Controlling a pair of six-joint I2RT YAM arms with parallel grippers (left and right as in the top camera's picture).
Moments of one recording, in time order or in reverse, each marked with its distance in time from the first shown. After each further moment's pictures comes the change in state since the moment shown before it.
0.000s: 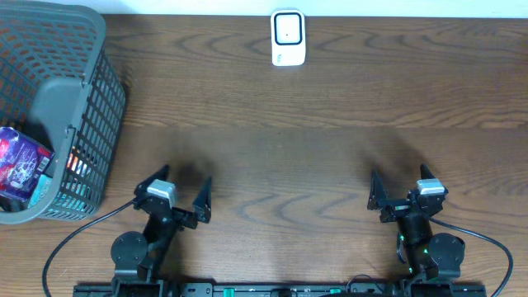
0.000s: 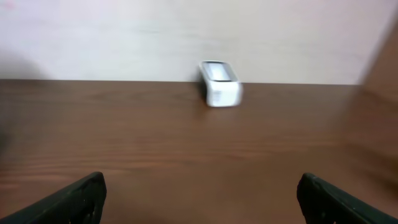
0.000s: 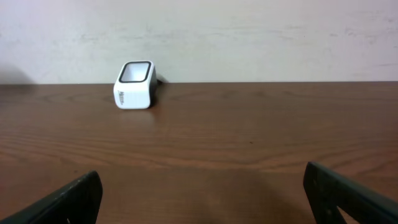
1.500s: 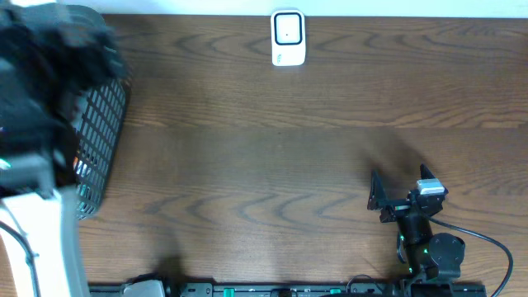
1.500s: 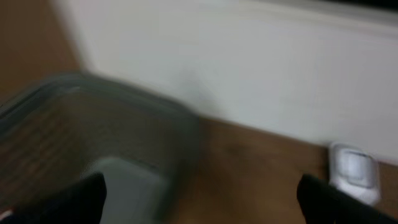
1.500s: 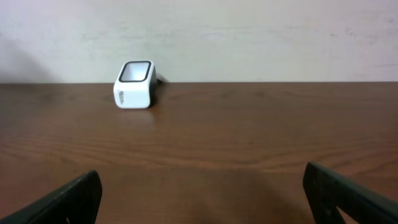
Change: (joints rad) left arm 0.267 1.315 1.712 -0.749 -0.399 0.028; right arm 0.000 0.001 0.000 0.000 0.000 0.000
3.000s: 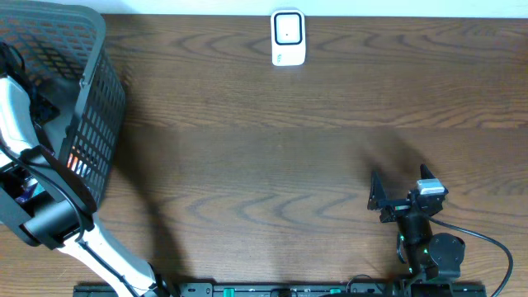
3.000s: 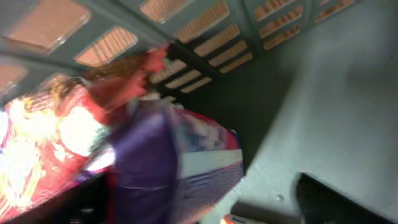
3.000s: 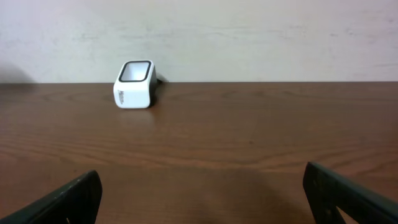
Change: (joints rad) left arm 0.342 0.768 0.106 -0.208 -0.414 -0.187; right arm 0.000 0.000 0.000 0.000 0.000 0.000
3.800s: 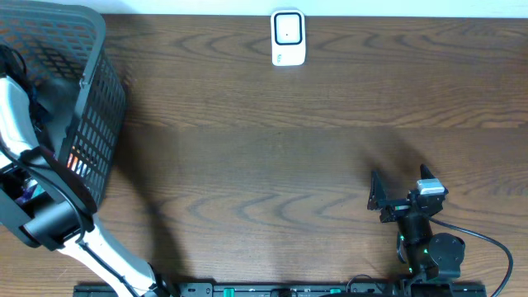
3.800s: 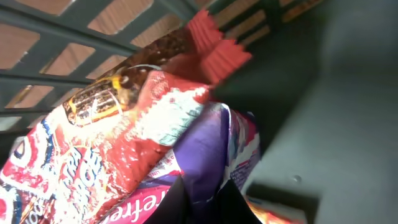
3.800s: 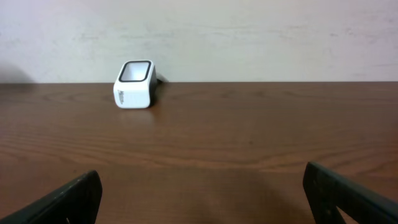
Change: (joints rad) left arm 0.001 -0.014 0.000 -0.073 0.005 0.005; right arm 0.000 0.000 0.000 0.000 0.000 0.000
